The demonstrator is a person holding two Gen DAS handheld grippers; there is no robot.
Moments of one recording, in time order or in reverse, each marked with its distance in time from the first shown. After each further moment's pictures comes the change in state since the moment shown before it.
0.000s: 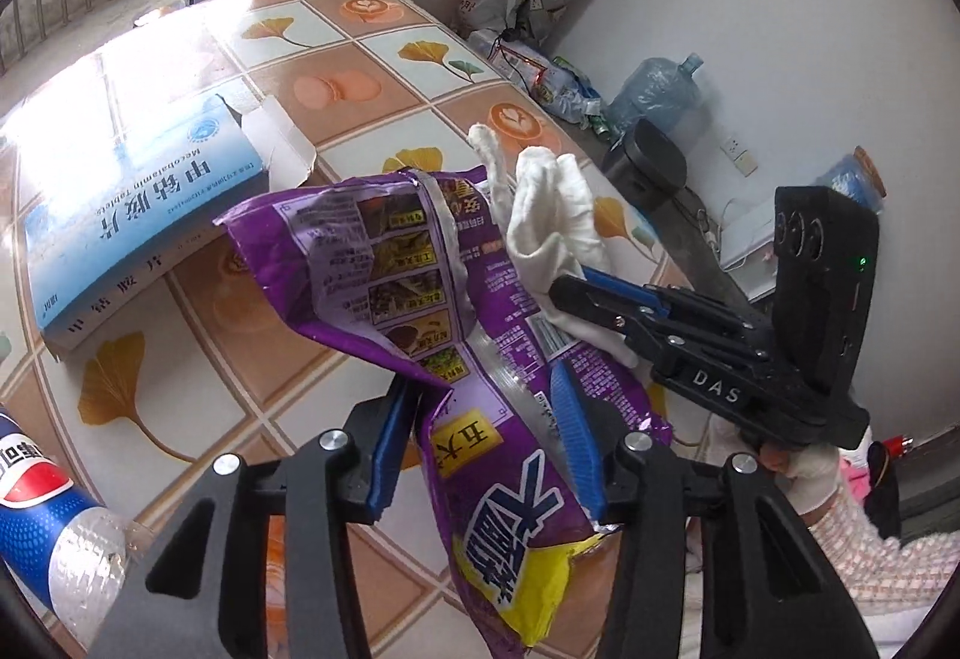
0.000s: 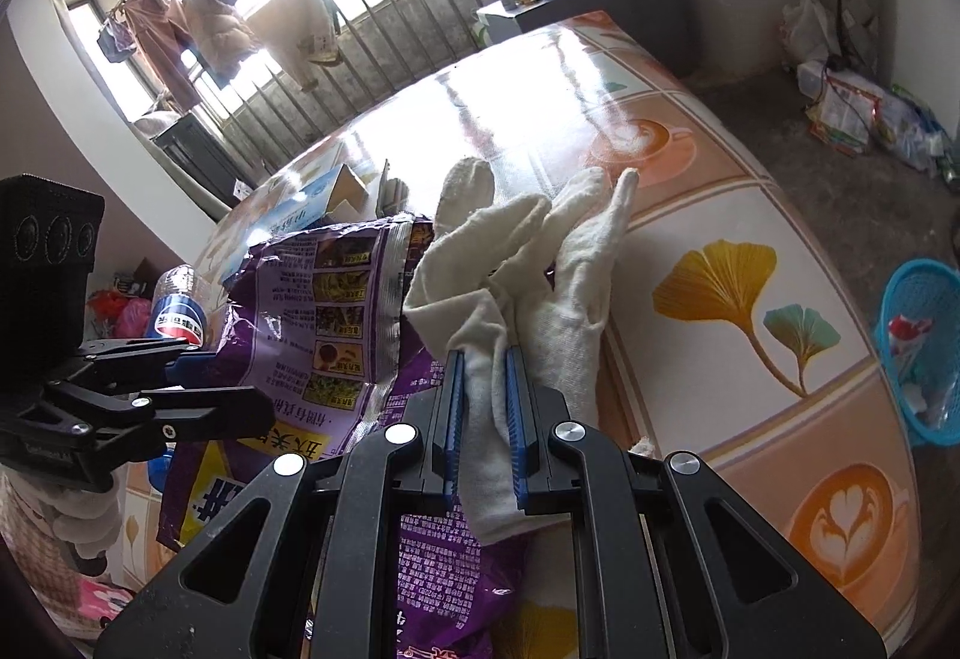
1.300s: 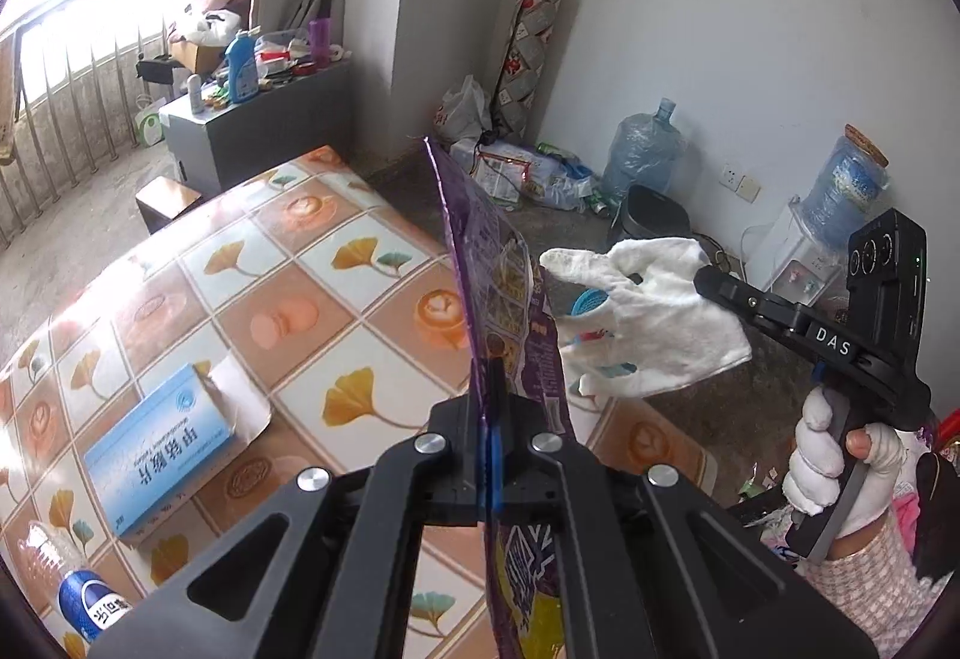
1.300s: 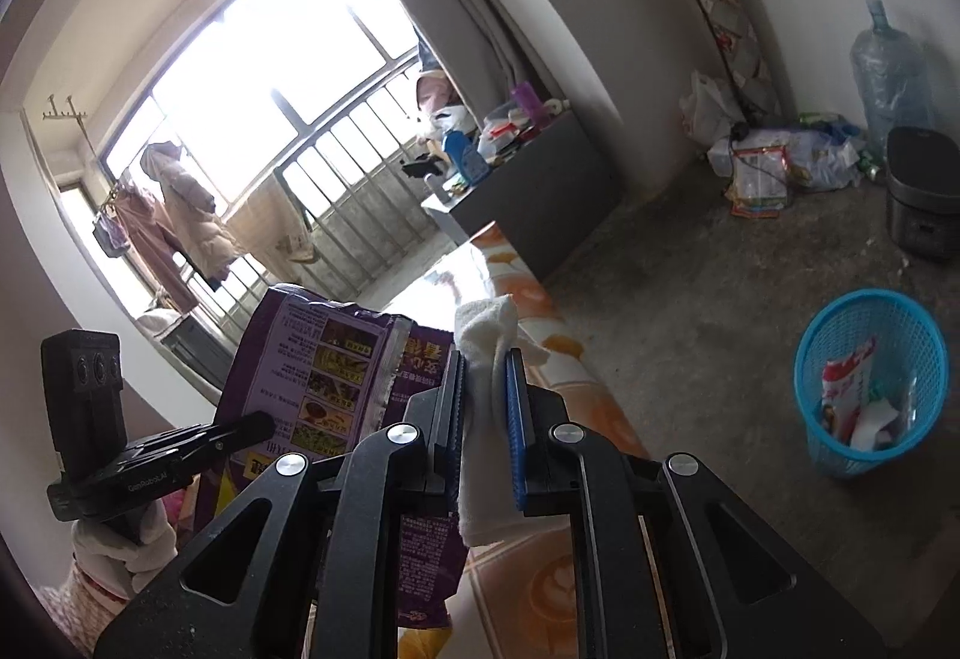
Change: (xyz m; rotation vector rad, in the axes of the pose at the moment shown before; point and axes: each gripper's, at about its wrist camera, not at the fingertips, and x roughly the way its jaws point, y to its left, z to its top) left arm -0.028 -0.091 0.073 0.209 -0.253 0.108; right arm -0.147 -0.097 0.020 0.244 -0.428 0.005
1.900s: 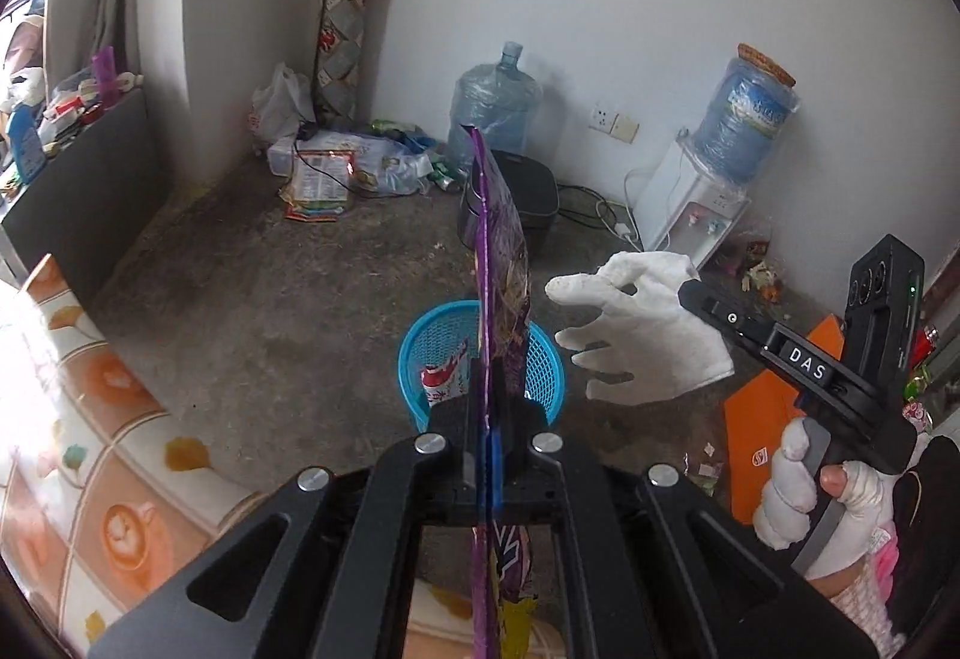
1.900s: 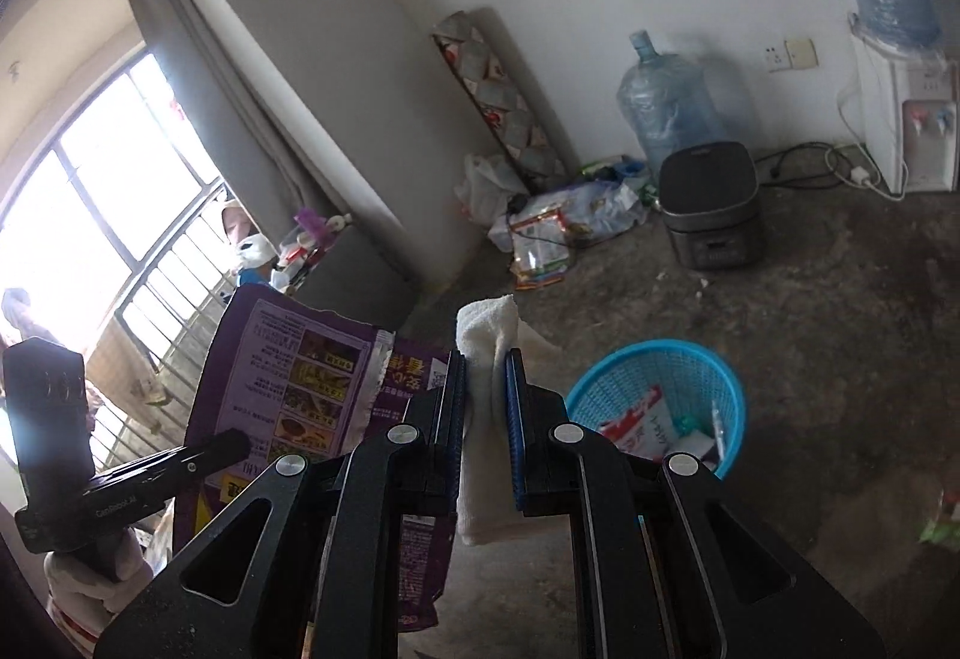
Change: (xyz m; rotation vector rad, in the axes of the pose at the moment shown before) left arm 0.180 -0.180 0.092 0.207 0.126 -0.269; right arm -0.058 -0.160 0.026 0.228 -0.208 -0.402
